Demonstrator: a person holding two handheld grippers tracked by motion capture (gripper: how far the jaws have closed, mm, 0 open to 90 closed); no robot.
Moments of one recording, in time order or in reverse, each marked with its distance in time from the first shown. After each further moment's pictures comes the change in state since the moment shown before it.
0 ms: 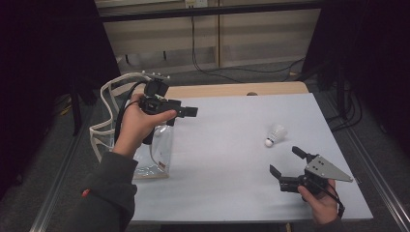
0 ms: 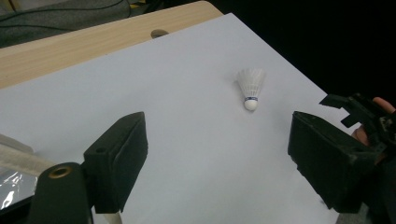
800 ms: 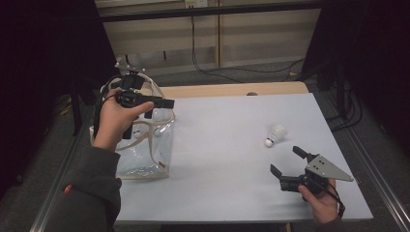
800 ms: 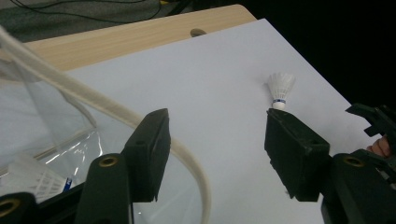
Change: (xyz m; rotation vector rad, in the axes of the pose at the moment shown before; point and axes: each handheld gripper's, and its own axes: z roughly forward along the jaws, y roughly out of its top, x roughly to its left) left arm 0.033 0.002 -0.042 -0.002 0.083 -0.083; right arm -0.002 -0.001 0.000 0.001 -0.003 0.006
